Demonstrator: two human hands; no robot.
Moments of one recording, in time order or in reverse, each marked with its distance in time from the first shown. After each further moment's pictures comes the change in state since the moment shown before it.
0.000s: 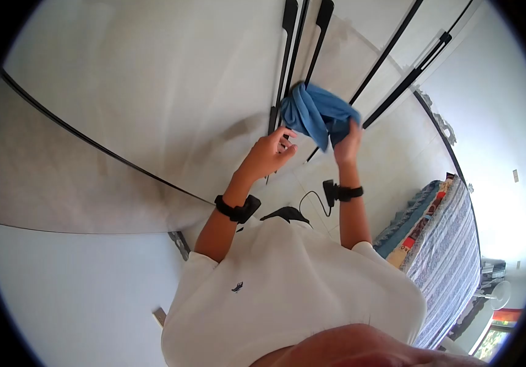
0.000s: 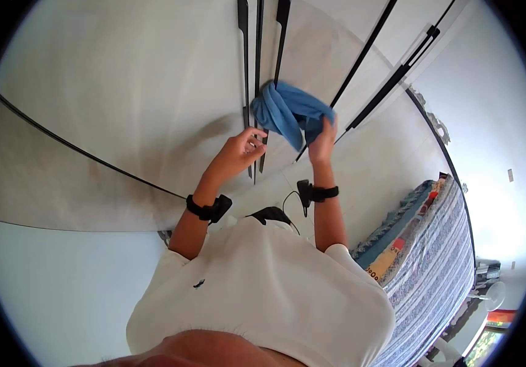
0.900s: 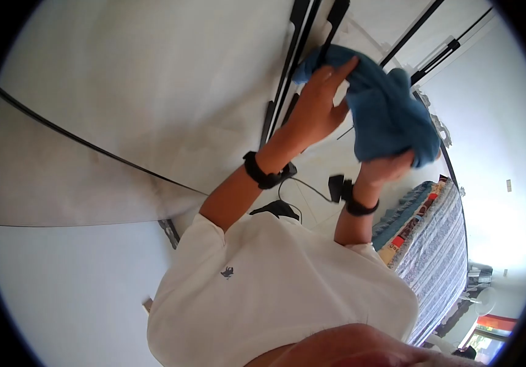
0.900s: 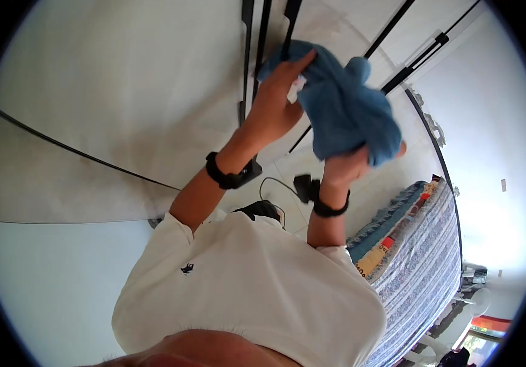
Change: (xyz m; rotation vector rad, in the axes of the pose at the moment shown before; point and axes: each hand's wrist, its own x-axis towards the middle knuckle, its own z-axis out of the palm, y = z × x) left_hand 0.077 0.102 0.018 0.168 0.405 0.618; right_hand -0.032 -0.118 0.112 -0.715 0.075 -0.941
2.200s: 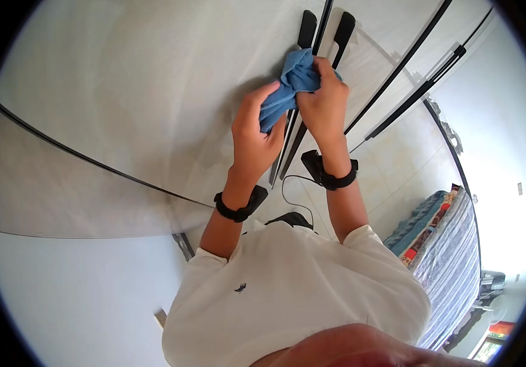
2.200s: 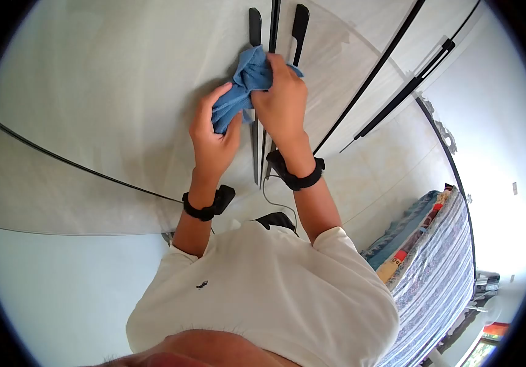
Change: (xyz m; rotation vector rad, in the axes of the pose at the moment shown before) left_hand -0.029 -0.018 -0.077 0.082 0.381 0.029; right_hand 0.022 0.021 0.130 -0.113 -0.411 0.110
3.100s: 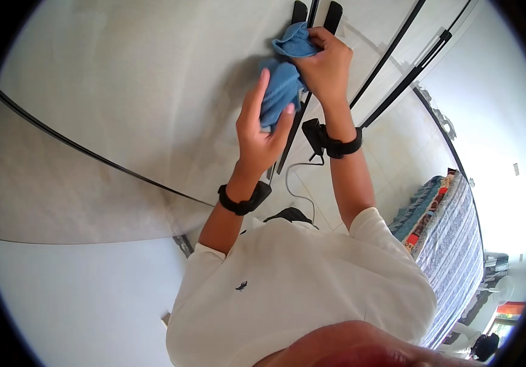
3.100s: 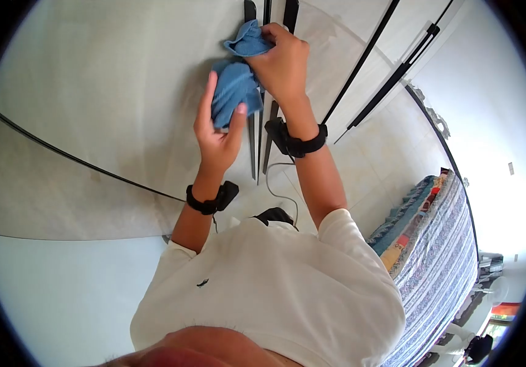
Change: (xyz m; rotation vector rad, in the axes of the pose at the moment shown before) left_hand -0.015 0.014 -0.006 -0.166 -0.047 0.008; right_hand 0.030 -0.010 -0.006 -0.024 0.059 0.002
